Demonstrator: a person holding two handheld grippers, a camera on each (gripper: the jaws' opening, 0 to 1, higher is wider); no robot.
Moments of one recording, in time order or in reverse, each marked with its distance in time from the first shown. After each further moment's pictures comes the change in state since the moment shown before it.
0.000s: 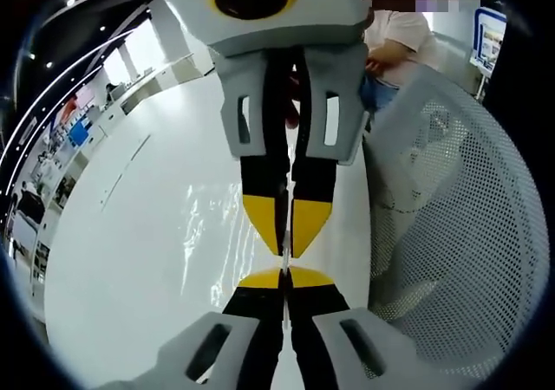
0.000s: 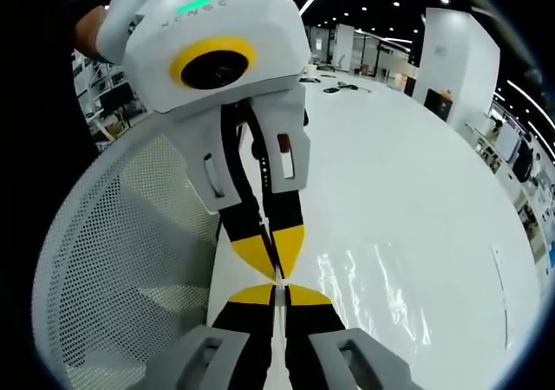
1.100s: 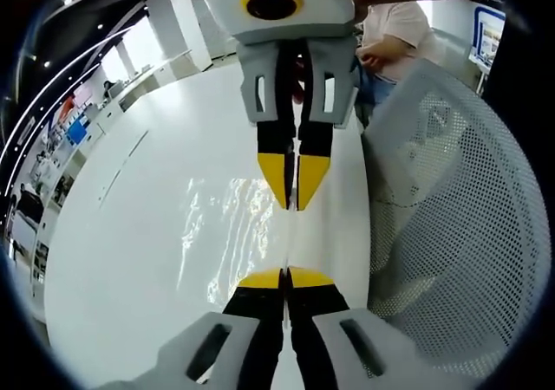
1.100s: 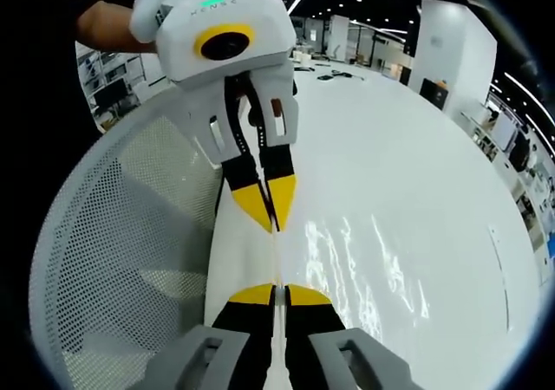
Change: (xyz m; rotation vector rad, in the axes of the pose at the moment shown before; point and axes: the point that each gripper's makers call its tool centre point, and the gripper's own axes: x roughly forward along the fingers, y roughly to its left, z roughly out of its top) left arm 0.000 0.000 -0.008 0.005 0.020 -0.007; right arm -0.014 0.001 -0.032 0.028 0.047 -0.017
